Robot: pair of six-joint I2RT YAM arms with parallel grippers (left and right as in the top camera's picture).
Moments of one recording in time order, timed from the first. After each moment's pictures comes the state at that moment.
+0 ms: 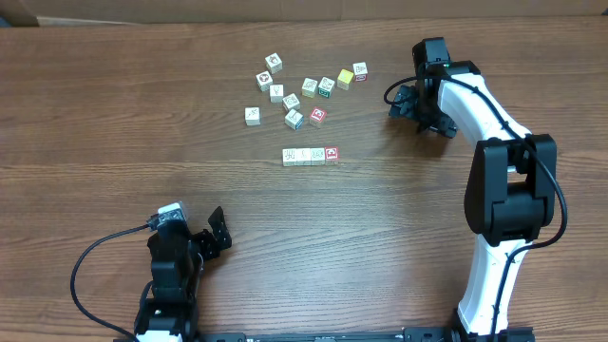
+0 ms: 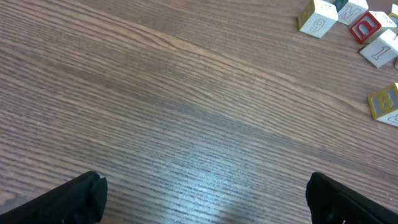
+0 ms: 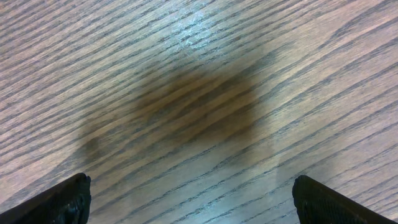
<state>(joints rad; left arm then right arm) -0.04 0.74 0.01 0.14 -0.09 -0.36 0.10 2.21 1.71 -0.85 0.16 0.53</state>
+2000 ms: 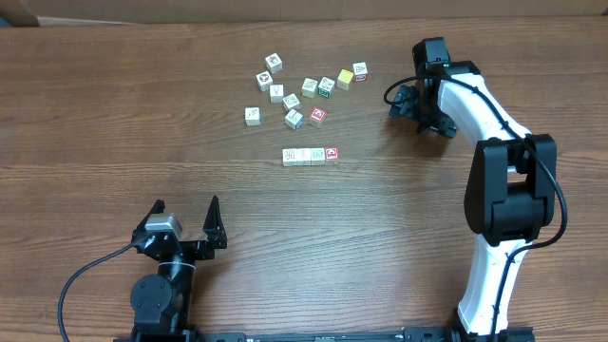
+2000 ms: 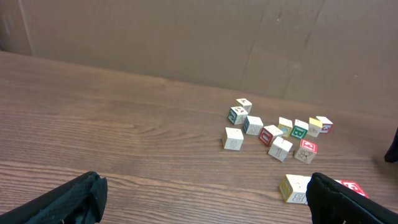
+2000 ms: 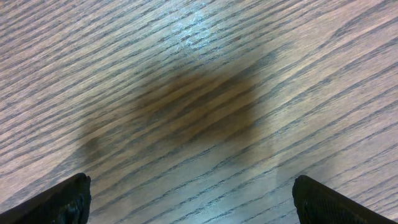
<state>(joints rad) -0.04 0.02 0.01 -0.08 -0.02 -0.20 0.10 2.21 1.71 -0.85 0.16 0.53</state>
